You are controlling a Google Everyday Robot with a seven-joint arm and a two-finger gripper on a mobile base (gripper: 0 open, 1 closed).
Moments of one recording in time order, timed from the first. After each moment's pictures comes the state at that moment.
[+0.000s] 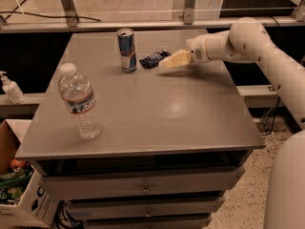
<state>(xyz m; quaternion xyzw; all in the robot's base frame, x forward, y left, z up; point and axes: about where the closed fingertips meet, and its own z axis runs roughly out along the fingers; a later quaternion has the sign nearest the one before) 0.788 -0.091 0.832 -0.38 0.76 0.24 0.47</state>
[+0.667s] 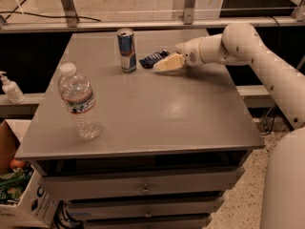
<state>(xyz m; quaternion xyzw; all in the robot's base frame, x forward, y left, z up) 0.785 -0.067 0.821 -0.40 0.75 0.26 0.47</state>
